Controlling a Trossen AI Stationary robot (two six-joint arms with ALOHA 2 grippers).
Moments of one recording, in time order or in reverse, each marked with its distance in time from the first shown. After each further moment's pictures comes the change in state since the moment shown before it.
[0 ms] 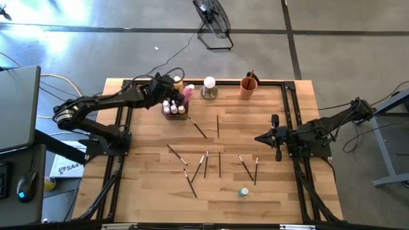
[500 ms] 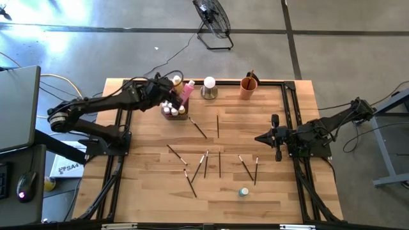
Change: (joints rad) left arm -0.077 -0.091 0.051 -0.150 -0.036 0.012; right arm 0.000 0.000 0.000 0.002 0.000 0.007
